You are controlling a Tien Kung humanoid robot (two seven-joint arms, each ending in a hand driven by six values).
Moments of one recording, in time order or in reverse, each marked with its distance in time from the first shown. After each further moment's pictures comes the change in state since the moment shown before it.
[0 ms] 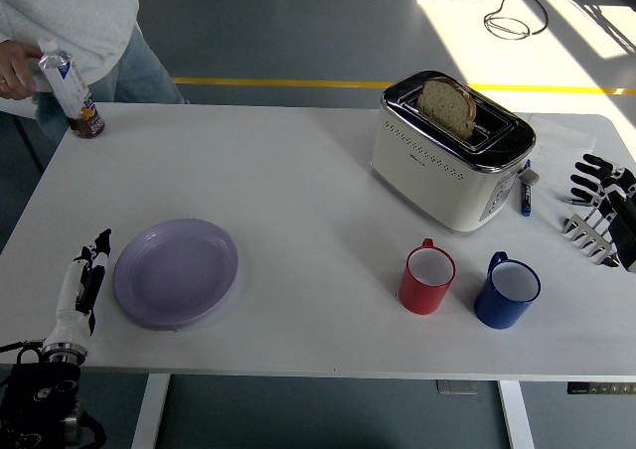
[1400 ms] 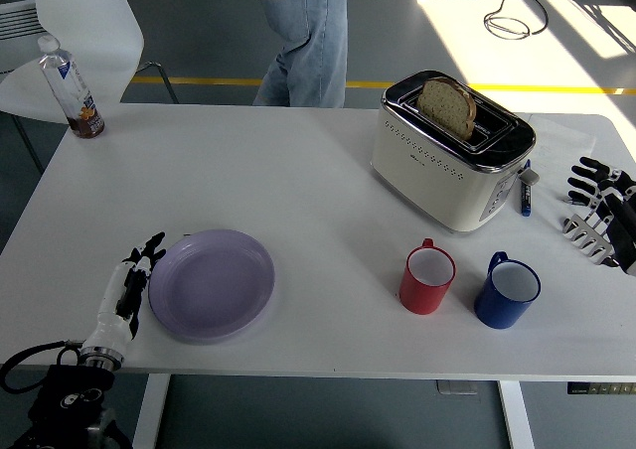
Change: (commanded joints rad) left arm 0.044 0.017 0.211 -0.126 -0.168 -0.034 0.005; right arm -0.007 -0.003 -0.010 0.000 -0.002 0.002 0.000
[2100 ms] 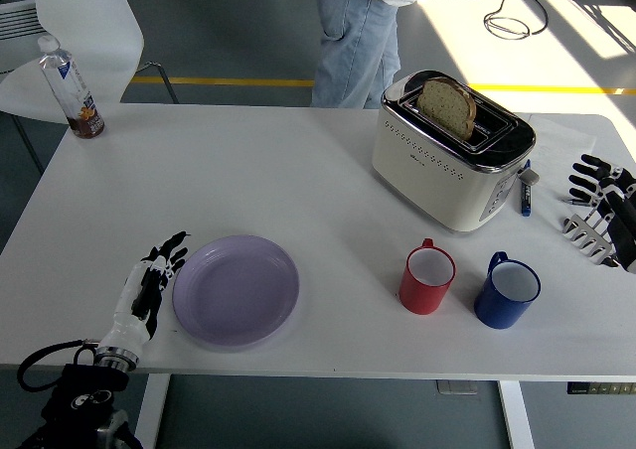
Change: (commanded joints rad) left arm 0.001 0.014 0.089 -0.048 -0.098 -0.017 -0.001; right arm 0.009 0.002 0.004 -0.001 -0.001 -0.001 0.000
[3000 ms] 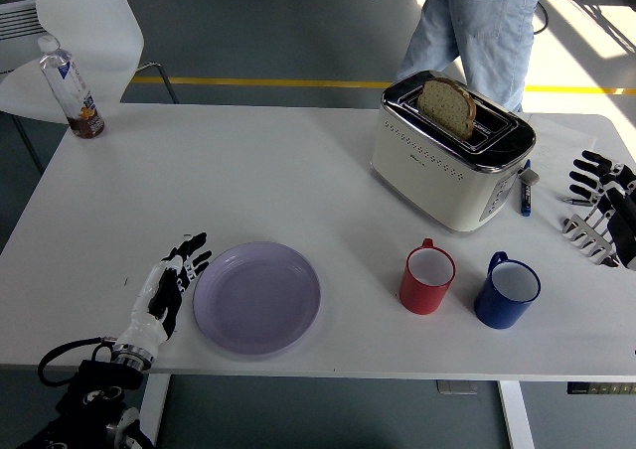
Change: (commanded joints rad) left arm -0.034 -0.001 0.073 0.020 -0.083 -0.042 0.011; right arm 0.007 0.005 0.004 0.000 0.000 -0.001 0.000
